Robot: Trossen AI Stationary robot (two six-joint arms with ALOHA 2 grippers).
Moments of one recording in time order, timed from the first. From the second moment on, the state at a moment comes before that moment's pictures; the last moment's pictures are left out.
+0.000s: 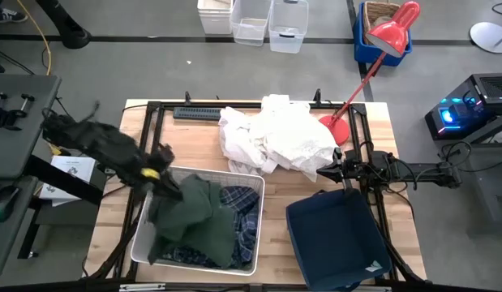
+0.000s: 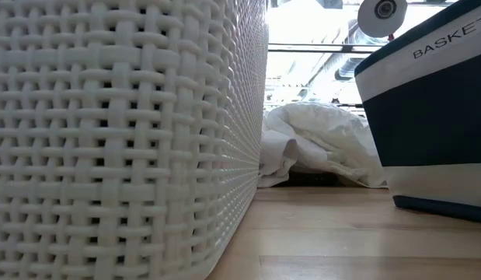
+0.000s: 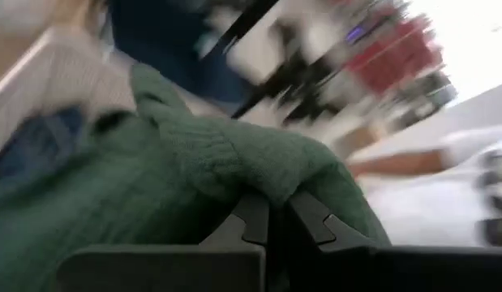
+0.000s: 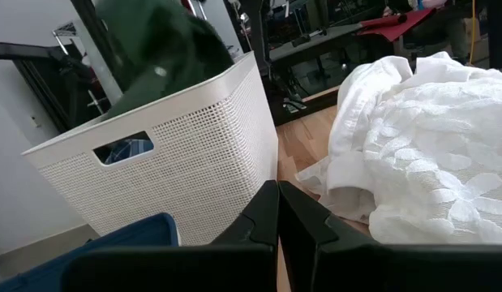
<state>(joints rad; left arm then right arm) -0.42 0.98 1.31 -0.76 0.07 -0.80 0.00 0.04 0.01 0.01 -0.03 0.36</state>
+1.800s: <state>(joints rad) 0.10 1.00 1.40 -0.60 -0.34 -0.28 0.00 0.04 0.01 0.03 -0.01 0.33</state>
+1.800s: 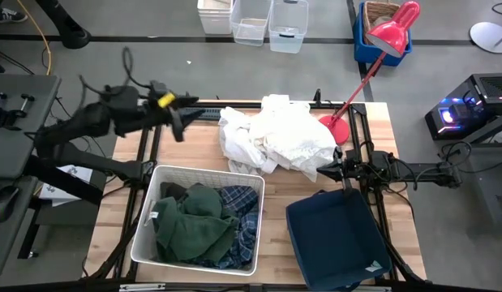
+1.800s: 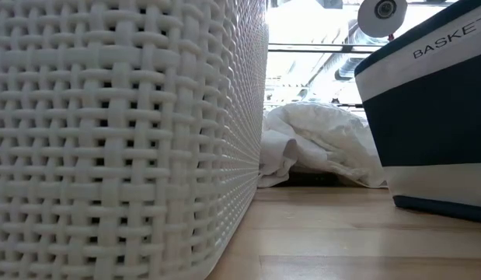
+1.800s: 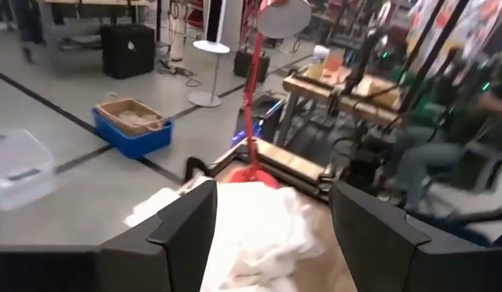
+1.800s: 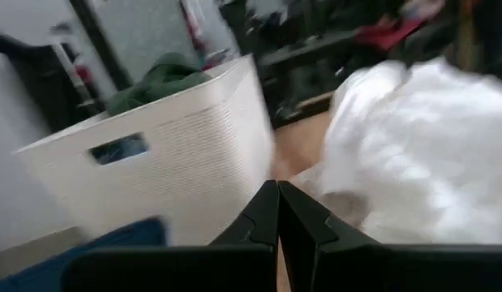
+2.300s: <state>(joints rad) 0.15 1.01 1.17 -0.21 -0.38 -0.40 -0.03 0.23 0.16 0.65 0.41 0.70</state>
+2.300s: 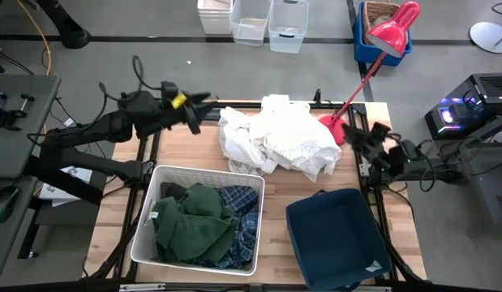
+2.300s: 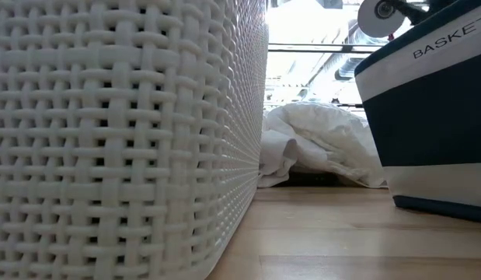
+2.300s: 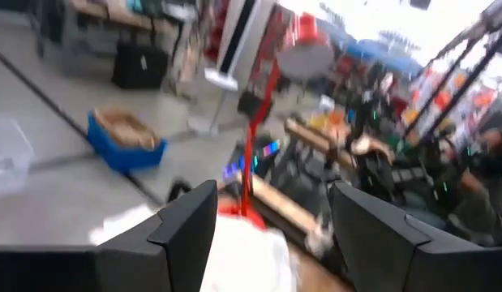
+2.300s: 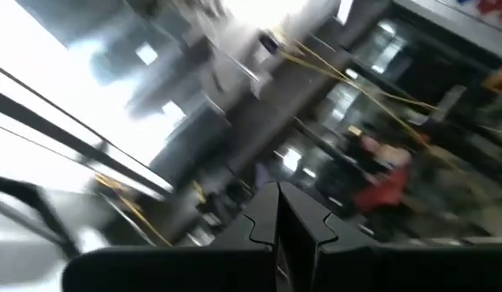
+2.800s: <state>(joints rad) 0.33 0.91 1.17 -0.43 -0.27 -0.31 -0.25 1.15 1.04 -0.37 0.27 0.41</state>
